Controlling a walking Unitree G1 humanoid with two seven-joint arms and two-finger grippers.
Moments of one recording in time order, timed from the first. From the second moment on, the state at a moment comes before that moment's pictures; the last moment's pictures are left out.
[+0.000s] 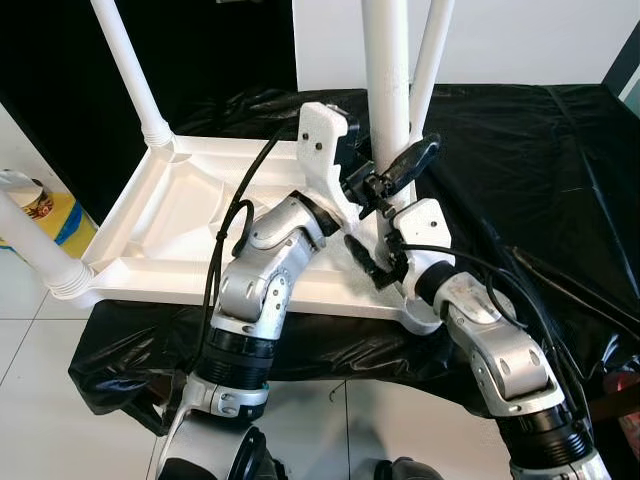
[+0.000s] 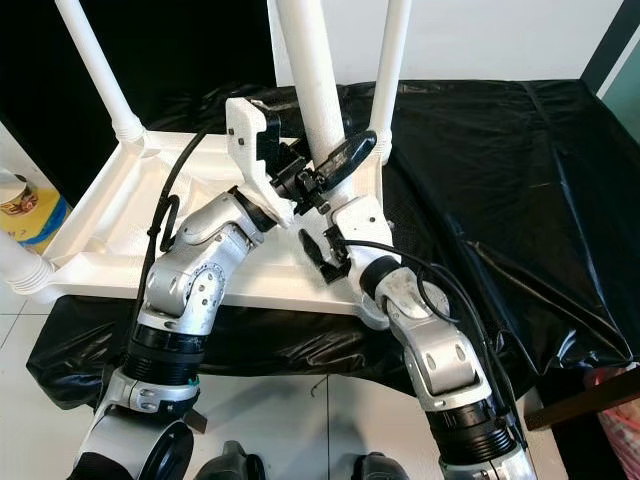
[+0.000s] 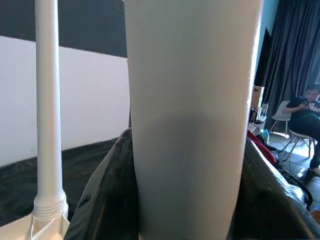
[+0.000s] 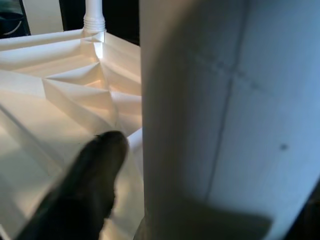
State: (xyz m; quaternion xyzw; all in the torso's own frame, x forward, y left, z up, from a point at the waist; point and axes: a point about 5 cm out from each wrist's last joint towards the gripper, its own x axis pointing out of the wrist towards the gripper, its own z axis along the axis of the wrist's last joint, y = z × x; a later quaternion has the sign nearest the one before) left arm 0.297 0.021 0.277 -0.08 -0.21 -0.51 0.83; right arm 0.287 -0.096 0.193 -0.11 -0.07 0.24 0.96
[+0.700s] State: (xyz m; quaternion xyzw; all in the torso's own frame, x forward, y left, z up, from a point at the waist) left arm 0.292 0.011 0.275 -0.08 -0.20 -0.53 0.82; right arm 0.289 -0.101 0.196 -0.09 -0.06 0.20 0.97
